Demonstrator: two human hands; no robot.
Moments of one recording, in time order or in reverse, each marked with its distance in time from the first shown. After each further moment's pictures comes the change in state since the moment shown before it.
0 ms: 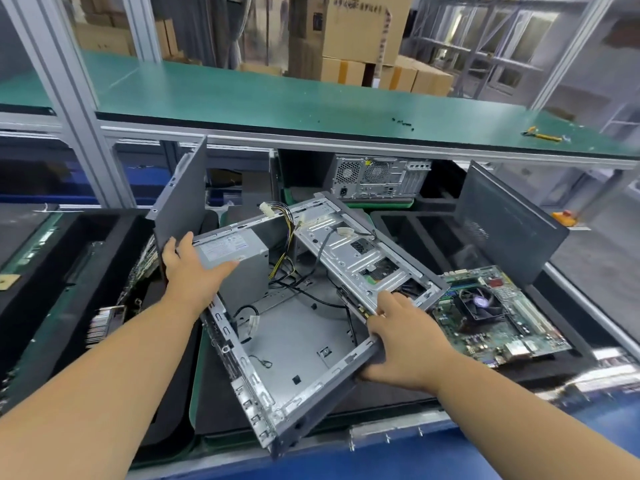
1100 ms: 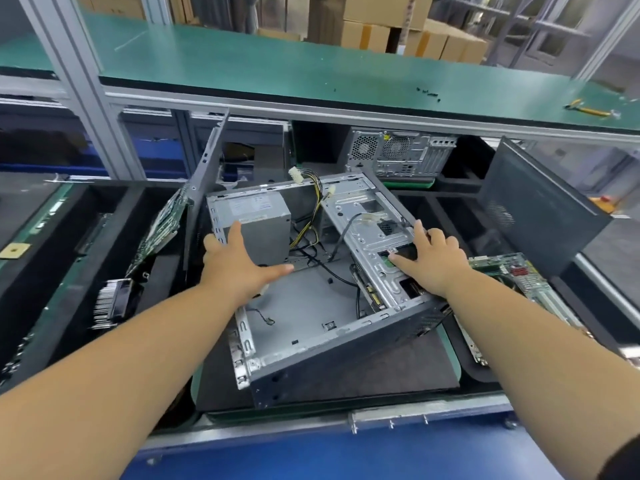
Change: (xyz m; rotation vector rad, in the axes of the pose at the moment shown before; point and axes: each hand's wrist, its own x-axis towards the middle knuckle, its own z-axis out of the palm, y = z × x) left_hand -0.036 0.033 0.033 0.403 -0.202 -0.045; right_hand 0.091 0.098 0.017 0.015 -0.177 0.503
